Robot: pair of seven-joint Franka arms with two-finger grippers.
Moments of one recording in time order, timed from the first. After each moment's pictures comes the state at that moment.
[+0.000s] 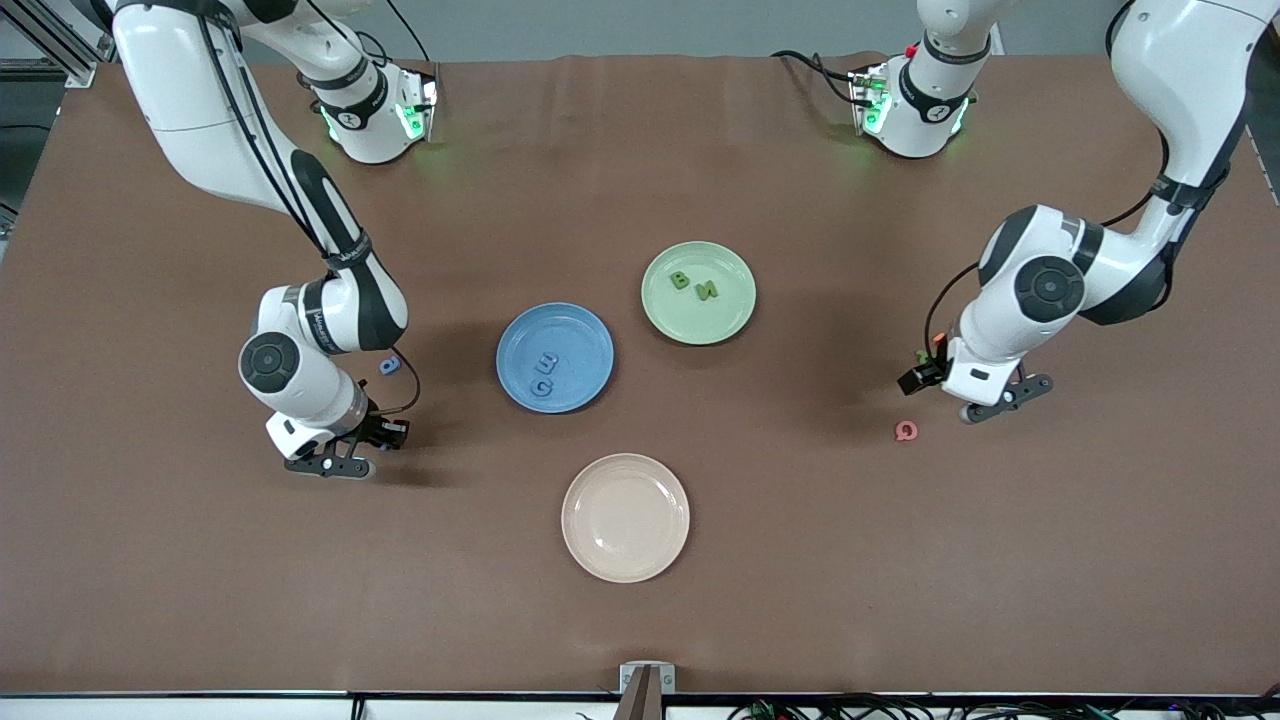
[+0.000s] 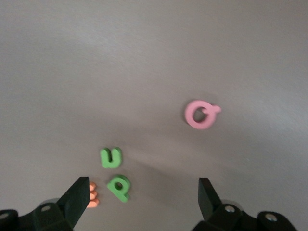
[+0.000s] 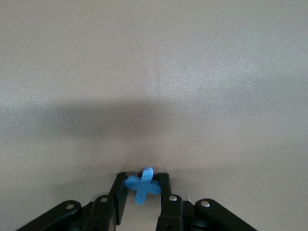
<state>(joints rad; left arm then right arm) 0.63 0.42 -0.77 -2.15 0.49 2.36 -0.89 0.23 0.60 -0.07 -1.93 0.04 2.57 0.23</state>
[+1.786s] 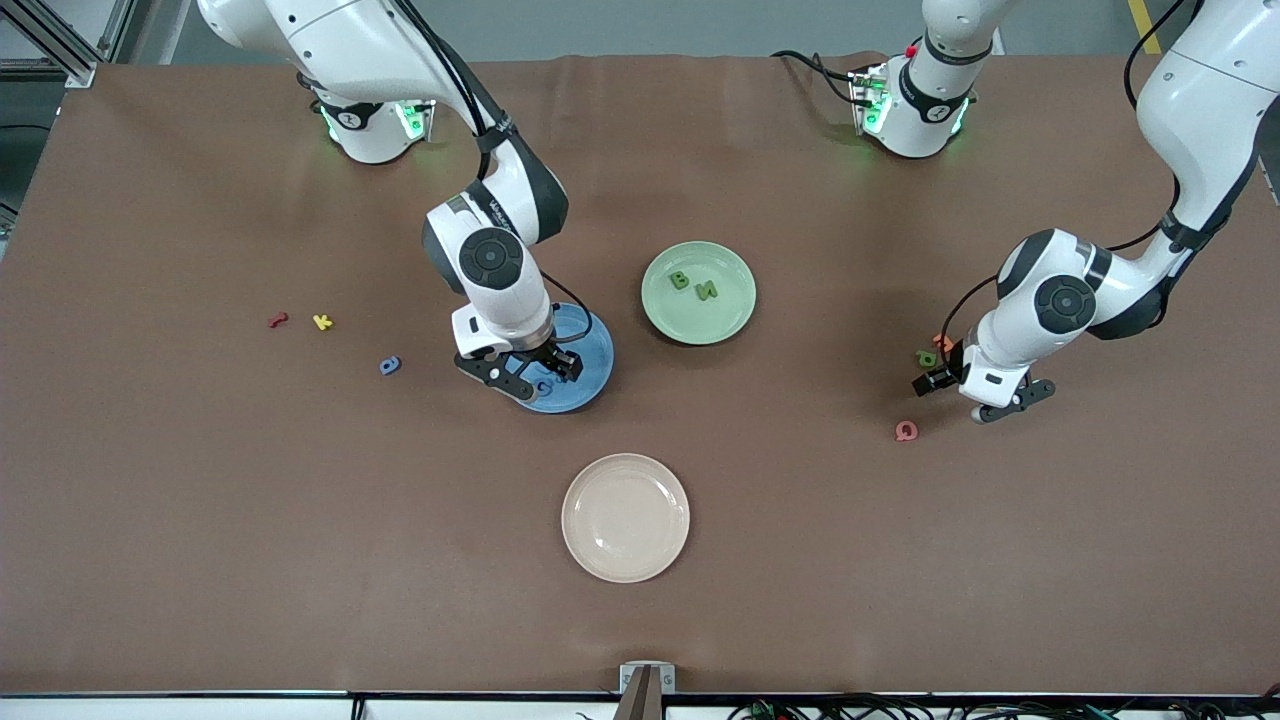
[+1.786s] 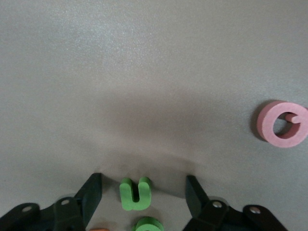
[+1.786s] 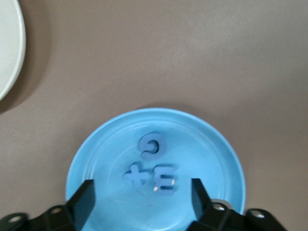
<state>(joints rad) 0.74 0.59 -0.75 -2.21 0.71 2.51 -0.93 0.66 0.49 -0.06 -1.88 0.01 2.37 1.06</state>
